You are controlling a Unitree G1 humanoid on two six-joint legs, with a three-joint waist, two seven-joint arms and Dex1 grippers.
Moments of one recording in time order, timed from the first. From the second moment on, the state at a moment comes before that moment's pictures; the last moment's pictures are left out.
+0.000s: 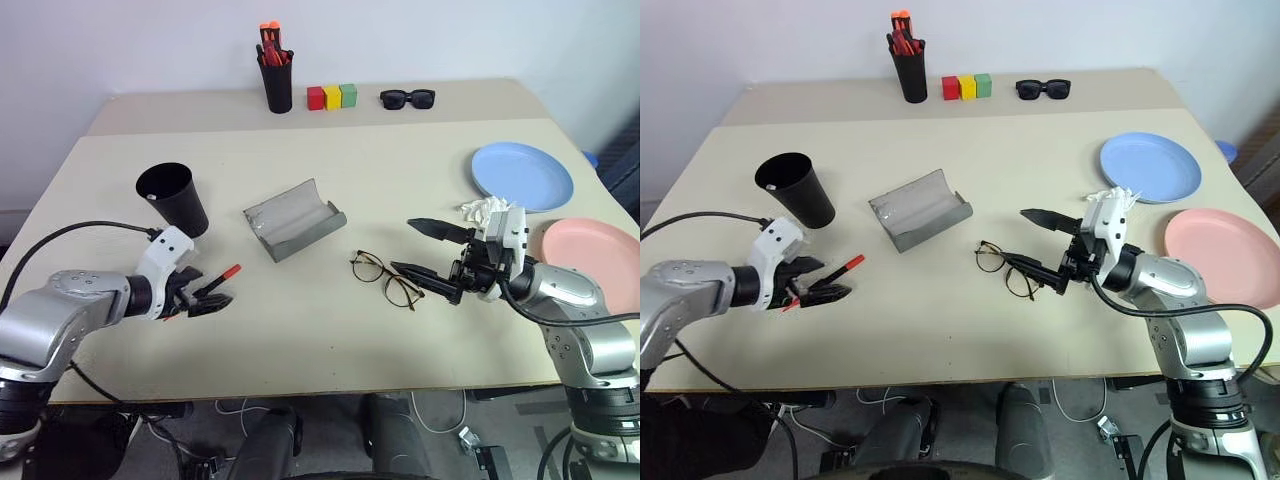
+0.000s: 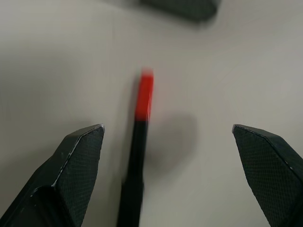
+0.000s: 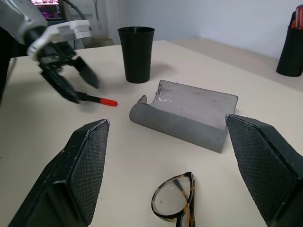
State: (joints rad) left arm -0.21 1.00 0.05 -0.33 -0.57 1.05 -0.72; right arm -0.21 -0.62 -0.14 -0.24 0.57 0.28 1.02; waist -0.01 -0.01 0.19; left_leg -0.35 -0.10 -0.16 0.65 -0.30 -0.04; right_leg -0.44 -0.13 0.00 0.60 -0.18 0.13
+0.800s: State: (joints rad) left arm -0.33 0.93 0.02 -0.22 -0.44 0.91 -0.75; right arm -0.23 -0.61 -0.12 -0.20 0.52 0.23 1.01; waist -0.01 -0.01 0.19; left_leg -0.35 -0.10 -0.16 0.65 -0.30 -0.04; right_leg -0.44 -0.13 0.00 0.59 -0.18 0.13
